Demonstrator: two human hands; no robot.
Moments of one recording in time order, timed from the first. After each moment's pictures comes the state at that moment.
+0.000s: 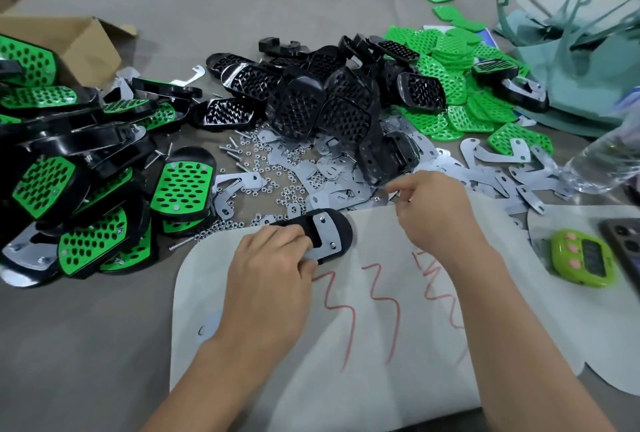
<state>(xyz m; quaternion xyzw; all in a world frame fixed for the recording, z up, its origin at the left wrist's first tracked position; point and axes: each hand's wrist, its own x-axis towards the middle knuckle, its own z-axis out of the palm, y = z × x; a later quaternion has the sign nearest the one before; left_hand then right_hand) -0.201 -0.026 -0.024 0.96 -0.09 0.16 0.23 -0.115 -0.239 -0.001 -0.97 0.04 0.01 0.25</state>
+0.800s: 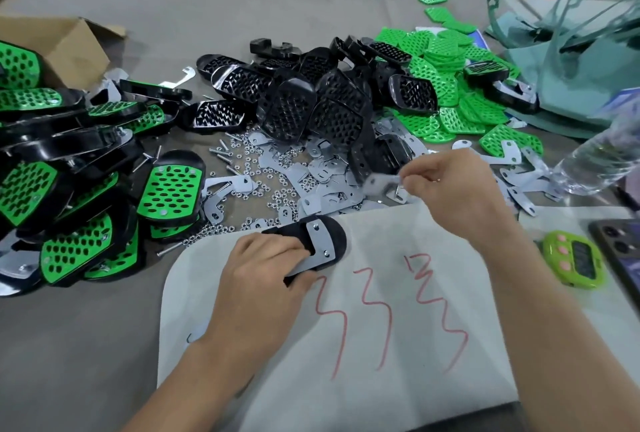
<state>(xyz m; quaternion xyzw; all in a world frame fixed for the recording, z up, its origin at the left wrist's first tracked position) -0.196 -0.019 -0.049 0.92 -0.14 0.23 0.29 -0.105 -0.271 0.025 -0.92 0.05 -0.02 0.38</state>
